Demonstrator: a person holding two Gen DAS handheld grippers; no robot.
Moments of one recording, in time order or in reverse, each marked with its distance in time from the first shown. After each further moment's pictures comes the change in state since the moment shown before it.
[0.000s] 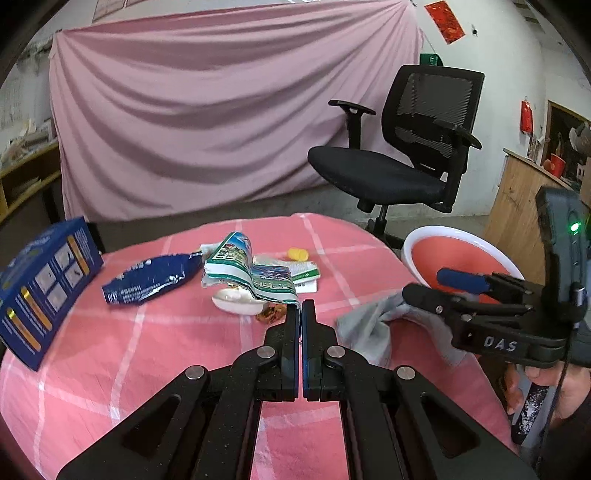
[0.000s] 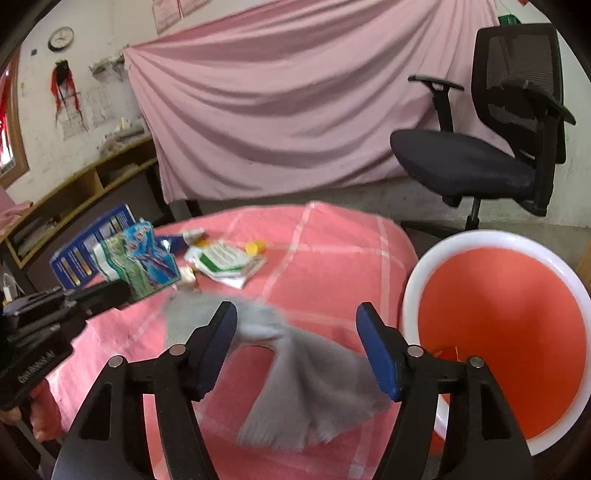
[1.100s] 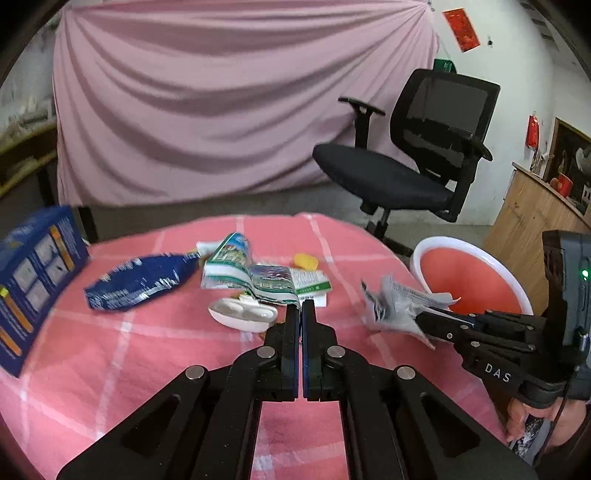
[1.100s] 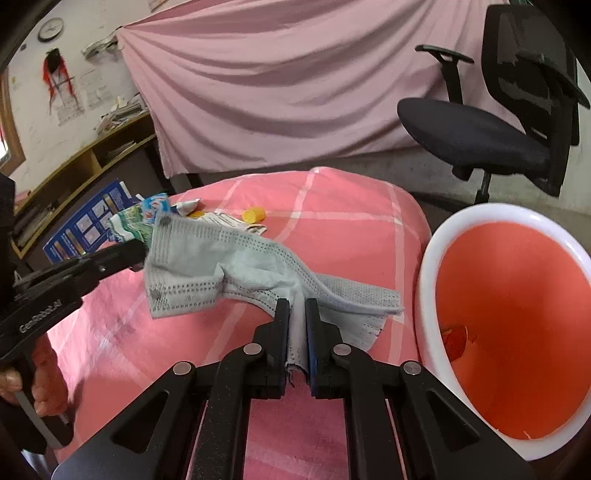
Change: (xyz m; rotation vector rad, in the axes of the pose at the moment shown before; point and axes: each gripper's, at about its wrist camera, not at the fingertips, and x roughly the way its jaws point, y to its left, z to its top) left arm 0.009 0.022 0.014 -0.048 -0.004 -0.013; right arm 0.011 0.003 -0.005 0.004 0.062 0.022
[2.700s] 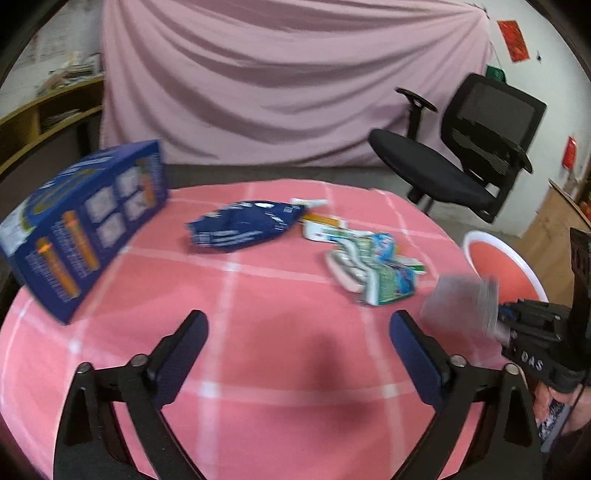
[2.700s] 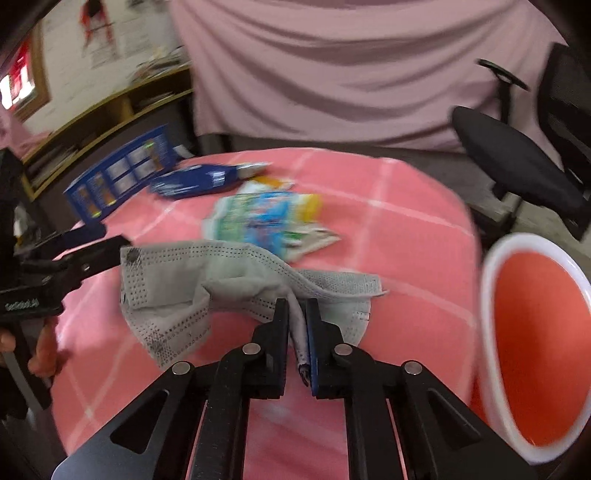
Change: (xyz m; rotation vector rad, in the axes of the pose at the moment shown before) left arm -0.025 0.070 -0.021 -0.138 0.132 0.074; right arm 0.011 0.046 0.000 -0.131 0.106 -0.012
